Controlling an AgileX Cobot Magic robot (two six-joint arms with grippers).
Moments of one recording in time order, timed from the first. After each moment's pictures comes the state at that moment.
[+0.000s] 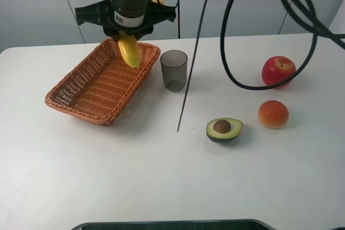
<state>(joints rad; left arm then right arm) 0.01 0.00 -0.51 0.01 1.08 0.00 0.92 2.10 -1.80 -0.29 0.82 0.82</state>
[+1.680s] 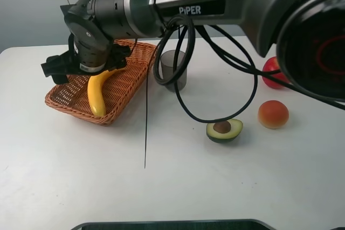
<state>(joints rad) 0.01 0.00 -0.51 0.01 1.08 0.00 1.01 2.30 -1.86 -0.24 0.59 0.67</state>
